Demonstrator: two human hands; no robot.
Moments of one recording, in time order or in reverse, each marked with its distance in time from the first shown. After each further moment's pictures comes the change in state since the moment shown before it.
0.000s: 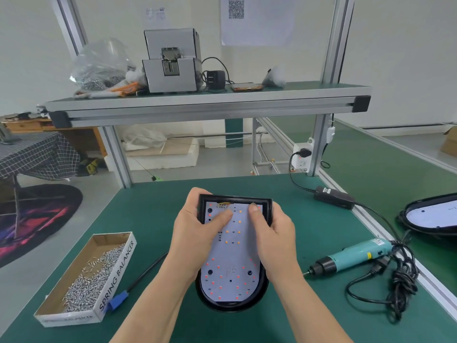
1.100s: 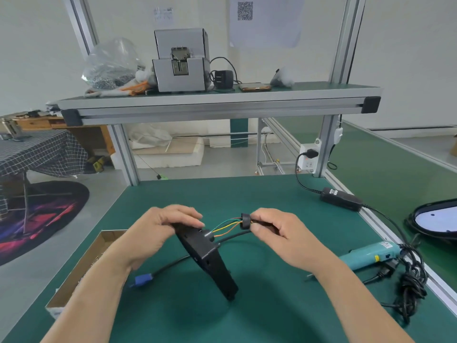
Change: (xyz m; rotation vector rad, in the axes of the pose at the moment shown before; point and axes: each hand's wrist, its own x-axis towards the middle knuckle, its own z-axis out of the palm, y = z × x) left_hand 0.018 0.000 -0.091 0.345 -0.303 -0.047; right_hand 0.026 -0.003 -0.043 -0.507 -0.660 -0.272
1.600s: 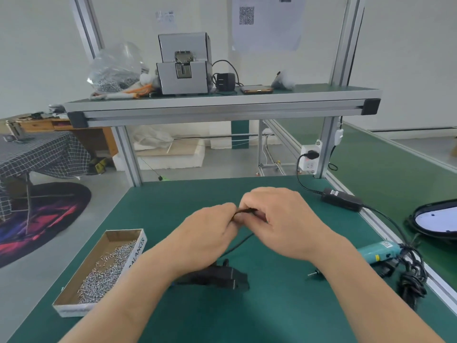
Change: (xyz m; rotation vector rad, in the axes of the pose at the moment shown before) left_hand 0.000 0.063 0.055 0.690 -0.146 0.153; right_hand 0.016 -0.071 -0.019 -0.438 0.044 -0.205
